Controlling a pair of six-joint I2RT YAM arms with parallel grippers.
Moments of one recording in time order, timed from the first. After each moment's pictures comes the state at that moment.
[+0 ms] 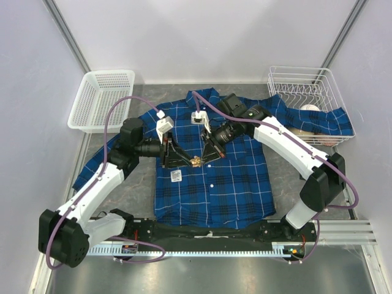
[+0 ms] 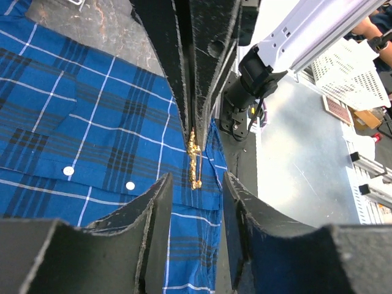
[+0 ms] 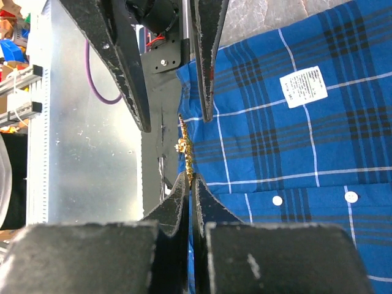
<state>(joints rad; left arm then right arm) -0.38 1.09 0.78 -0.05 1.12 -0.16 0.66 1.64 1.54 -0.93 -0.94 -0.31</state>
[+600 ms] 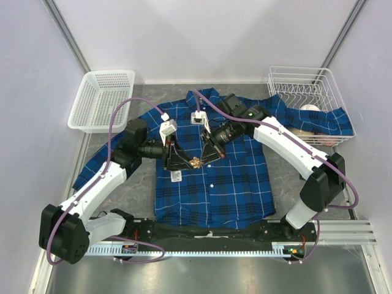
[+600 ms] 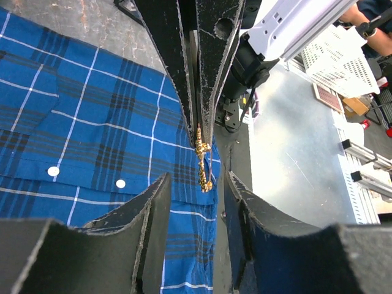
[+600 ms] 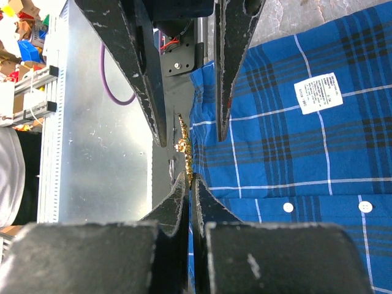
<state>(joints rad) -0.40 1.11 0.76 -0.04 1.16 -0.13 0.66 1.64 1.54 -0.93 -1.00 -0.30</state>
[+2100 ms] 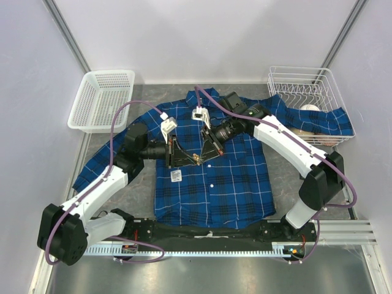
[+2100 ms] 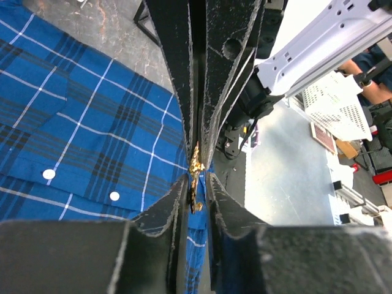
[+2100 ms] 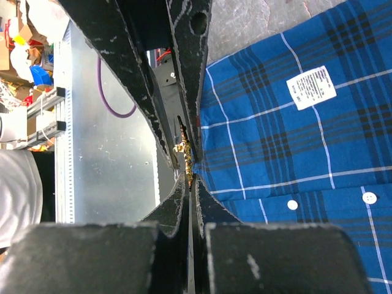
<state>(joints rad) -0.44 1.09 0.68 0.17 1.02 -0.40 0.64 1.65 1.54 -0.89 -0.98 -0.19</state>
